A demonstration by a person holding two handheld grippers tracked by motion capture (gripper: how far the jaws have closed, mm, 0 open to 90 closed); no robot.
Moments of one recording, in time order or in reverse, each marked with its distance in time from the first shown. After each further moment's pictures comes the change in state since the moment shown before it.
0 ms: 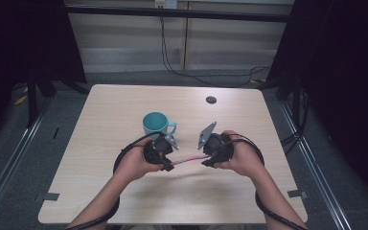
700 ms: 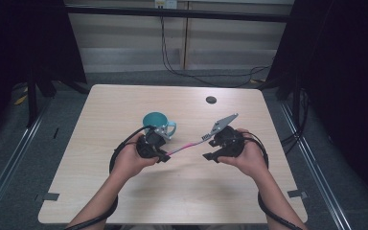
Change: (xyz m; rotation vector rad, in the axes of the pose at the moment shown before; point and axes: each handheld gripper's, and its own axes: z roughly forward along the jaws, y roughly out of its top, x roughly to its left) left arm 0.012 -0.011 -0.013 -0.121 0.088 -0.098; right arm -0.013 -0.025 -0.013 -0.215 -0.024 0.282
